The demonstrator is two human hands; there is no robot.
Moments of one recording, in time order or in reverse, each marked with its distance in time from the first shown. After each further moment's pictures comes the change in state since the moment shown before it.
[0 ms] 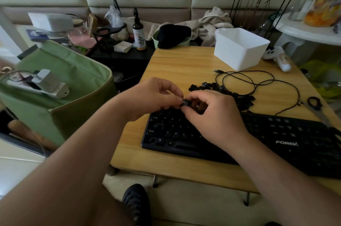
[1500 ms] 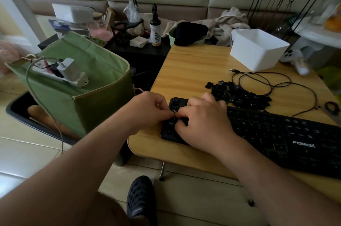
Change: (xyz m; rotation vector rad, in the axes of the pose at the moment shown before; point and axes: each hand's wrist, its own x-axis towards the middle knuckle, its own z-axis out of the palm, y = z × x) left_hand -0.046 -0.058 -0.010 0.292 0.263 -0.155; right_hand -0.009 -0.046 0.046 -0.512 -0.356 -0.079
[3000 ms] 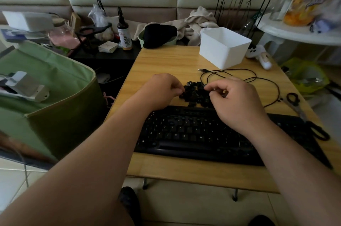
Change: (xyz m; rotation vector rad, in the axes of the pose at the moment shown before) left_hand 0.081 0.099 0.056 0.259 0.000 0.341; right_hand -0.017 0.128 -0.048 0.401 0.357 0.291
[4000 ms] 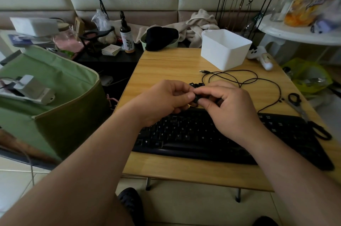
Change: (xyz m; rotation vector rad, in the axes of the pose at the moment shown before) left_hand -0.043 0.016 -0.007 -0.735 -0.211 -0.063; right_hand -0.014 -0.012 0.009 0.227 -0.001 -0.180
